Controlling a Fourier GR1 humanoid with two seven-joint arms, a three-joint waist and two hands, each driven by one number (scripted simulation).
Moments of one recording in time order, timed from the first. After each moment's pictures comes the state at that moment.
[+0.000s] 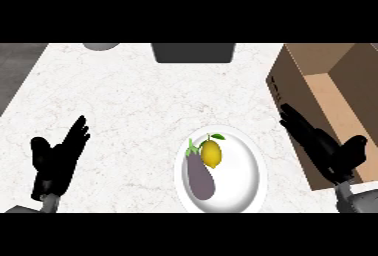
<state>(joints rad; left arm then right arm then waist) -0.02 0.52 -0.33 -1.51 0.39 0.38 0.18 -0.12 -0.53 0.31 -1.50 -0.42 0.04 0.06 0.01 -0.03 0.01</state>
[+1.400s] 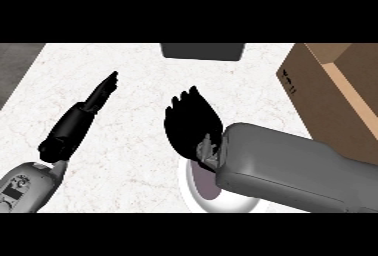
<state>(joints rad) -0.32 0.58 -0.40 -1.53 0.23 0.14 -0.08 -1.17 -0.35 1.00 -1.48 0.29 0.76 0.81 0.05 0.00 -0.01</state>
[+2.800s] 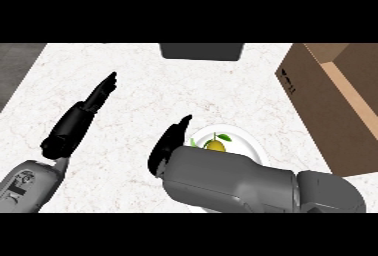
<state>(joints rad) -0.32 0.54 -0.36 -1.45 0.19 0.09 -0.14 -1.22 -0.02 1.34 -1.01 0.10 0.83 1.06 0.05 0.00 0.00</state>
